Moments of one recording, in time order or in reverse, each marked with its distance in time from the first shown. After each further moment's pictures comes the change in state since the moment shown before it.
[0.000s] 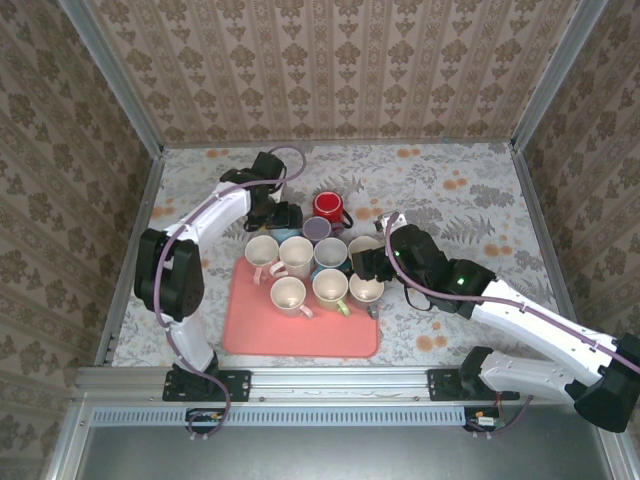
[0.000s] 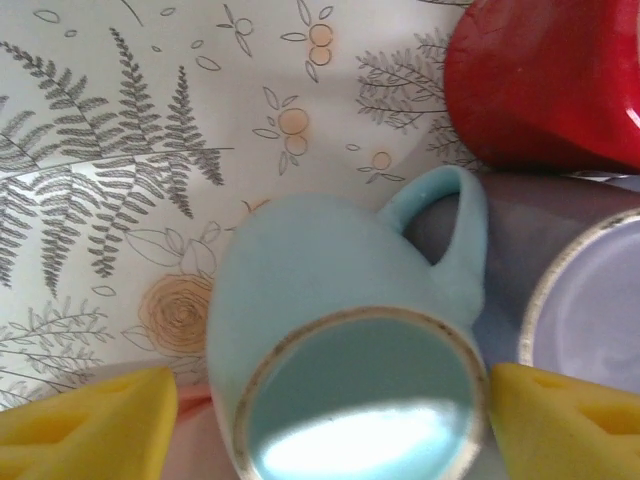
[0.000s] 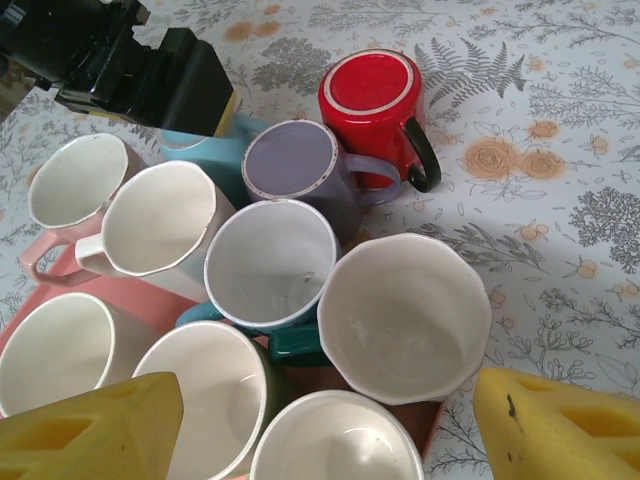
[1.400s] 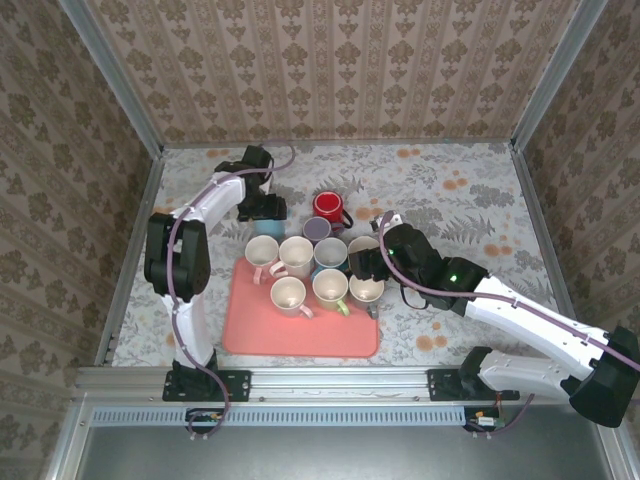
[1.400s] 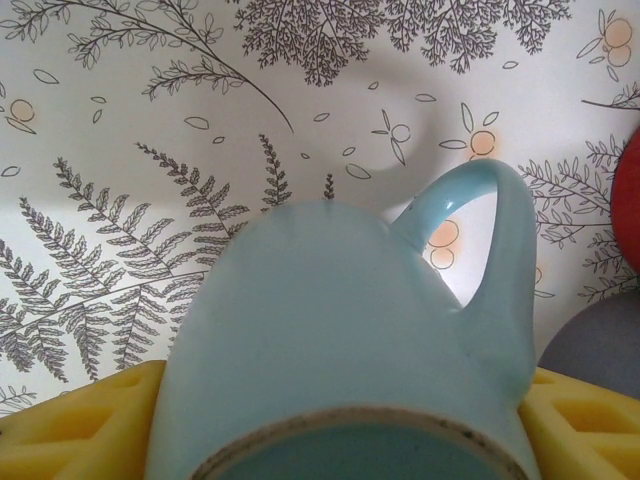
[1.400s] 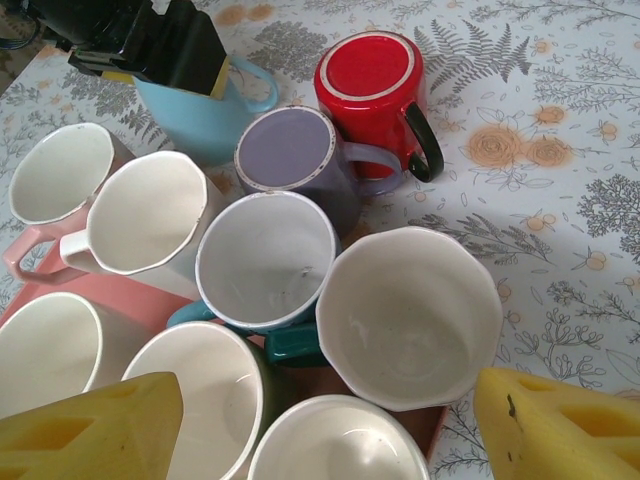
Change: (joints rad) left arm 0.106 0.154 0.108 0.016 -0.064 0.093; right arm -0.002 0.040 0.000 0.014 -0.003 0.008
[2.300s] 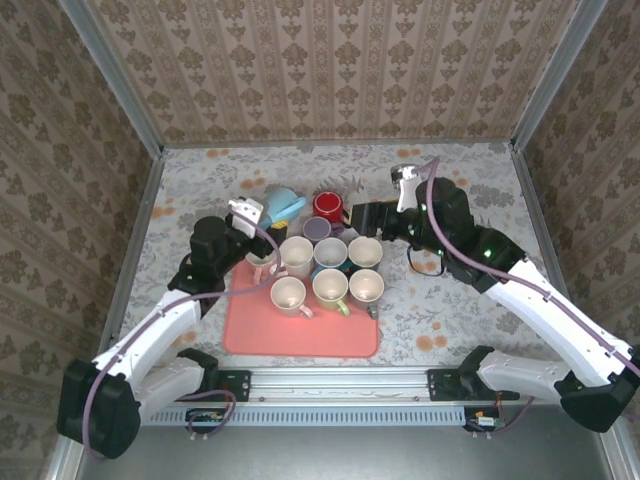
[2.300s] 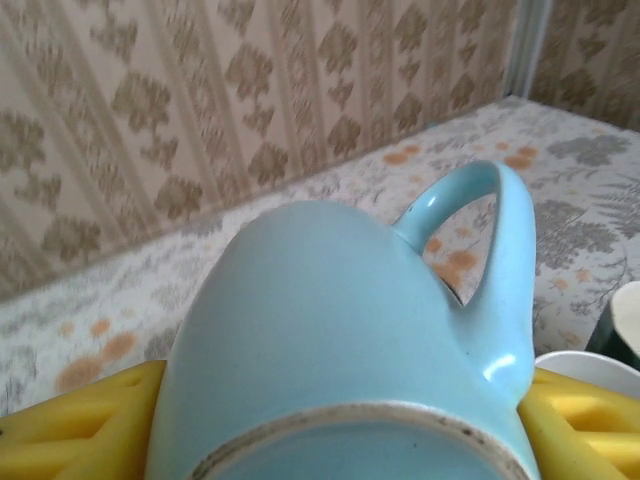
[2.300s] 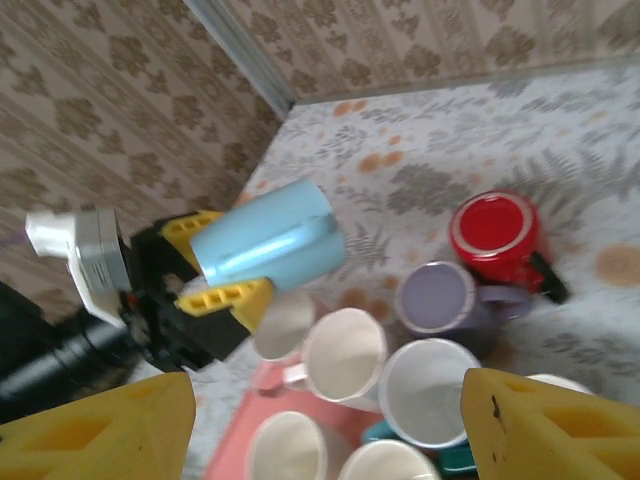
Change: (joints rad) left arm -0.108 -1.015 -1.031 1.123 0.188 0.388; right arm -0.162 0.032 0.346 -0.039 -0.320 0.166
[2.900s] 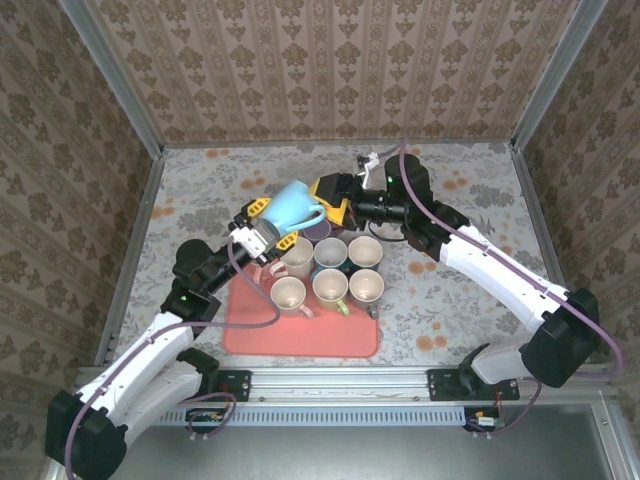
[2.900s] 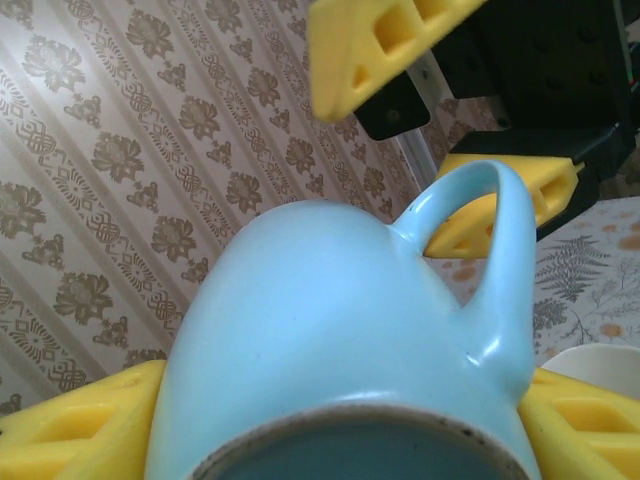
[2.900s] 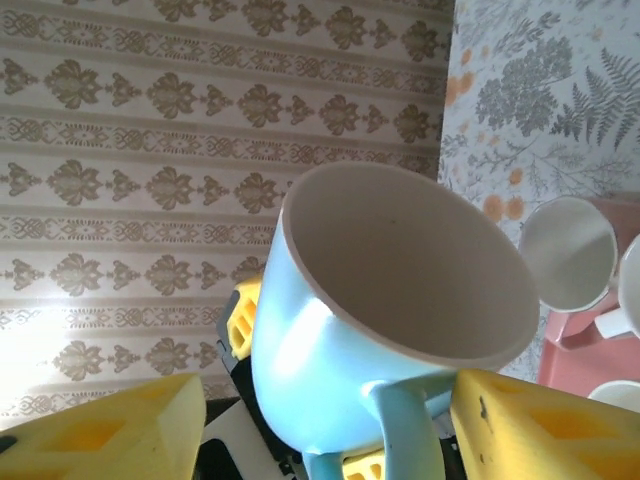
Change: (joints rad) left arm -0.087 -0.163 -0.062 0.208 0.151 0.306; right arm -0.039 0.288 -0.007 0.443 -0.477 0.678
